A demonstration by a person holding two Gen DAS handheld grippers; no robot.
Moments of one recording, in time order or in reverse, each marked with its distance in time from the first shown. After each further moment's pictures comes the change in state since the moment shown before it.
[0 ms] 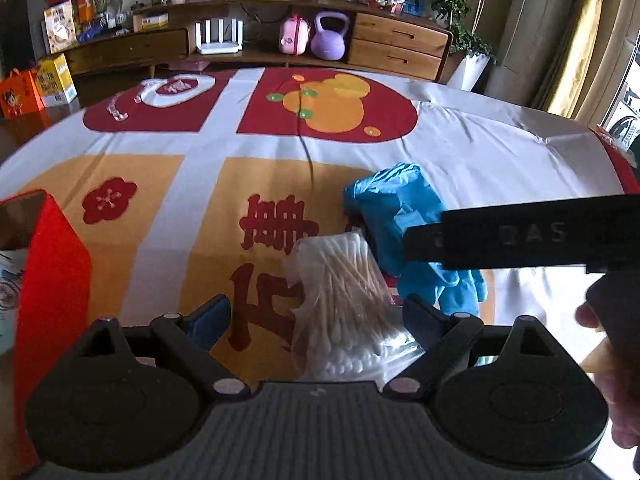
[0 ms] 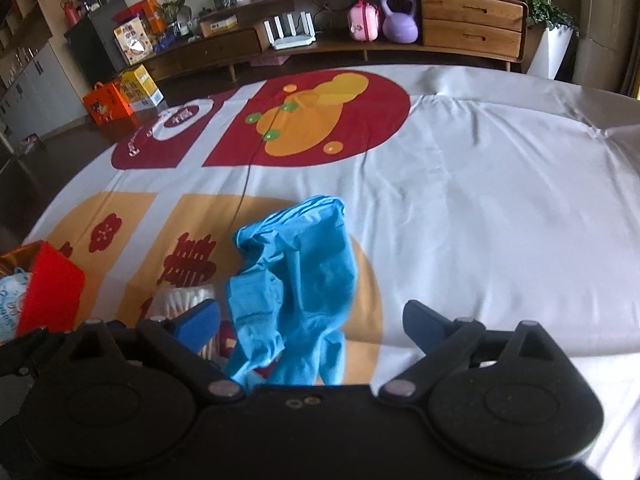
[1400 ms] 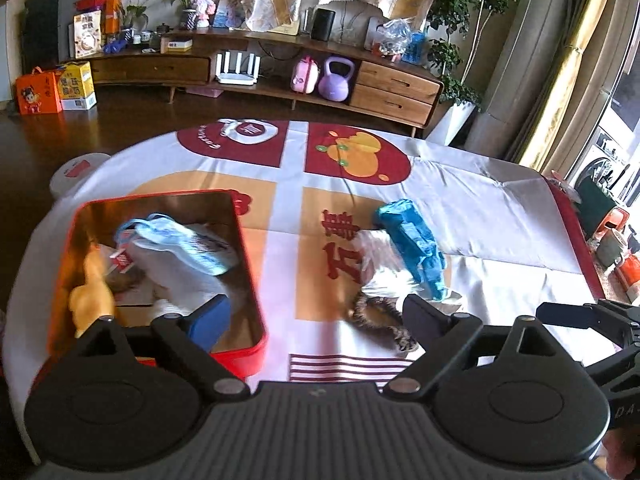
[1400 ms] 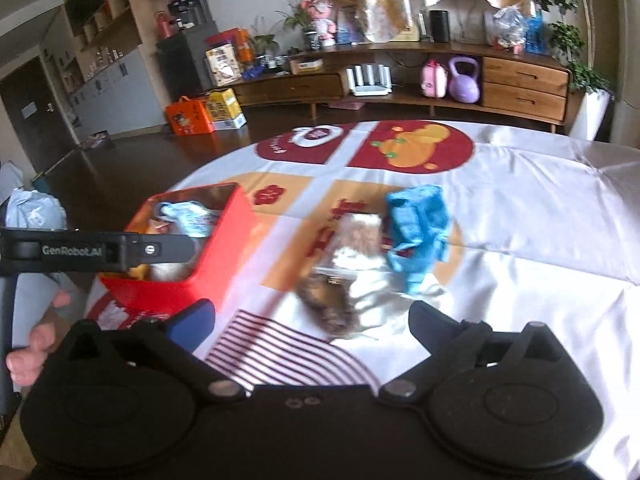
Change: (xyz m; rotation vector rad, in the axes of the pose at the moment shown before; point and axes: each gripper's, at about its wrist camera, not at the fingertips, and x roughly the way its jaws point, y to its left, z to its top) left arm -0.188 0.078 -0.040 -0.057 -0.098 -0.064; right arm -0.170 0.080 -0.112 -0.139 -0.154 0.134
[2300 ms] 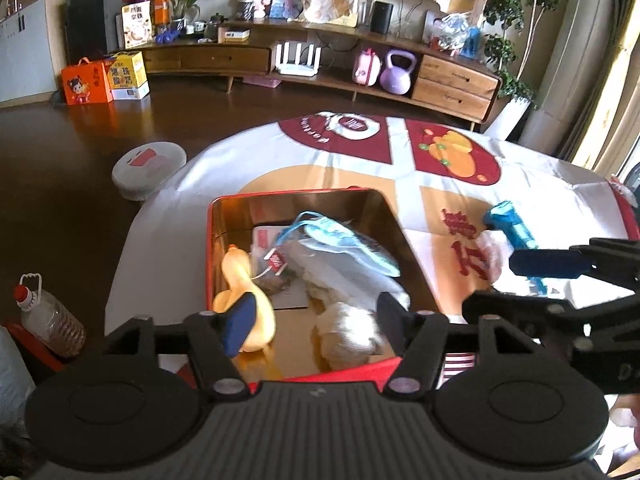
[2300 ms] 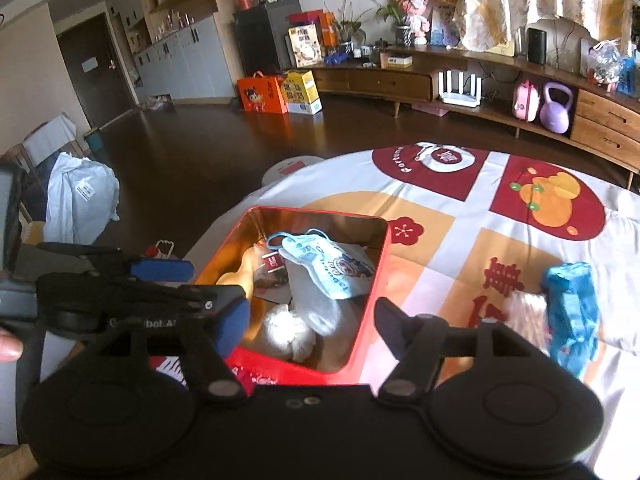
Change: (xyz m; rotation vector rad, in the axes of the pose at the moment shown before) left arm -0.021 0.113 0.010 -0.020 0.025 0.143; right arm 0.069 0.138 0.058 -0.172 0.039 0.158
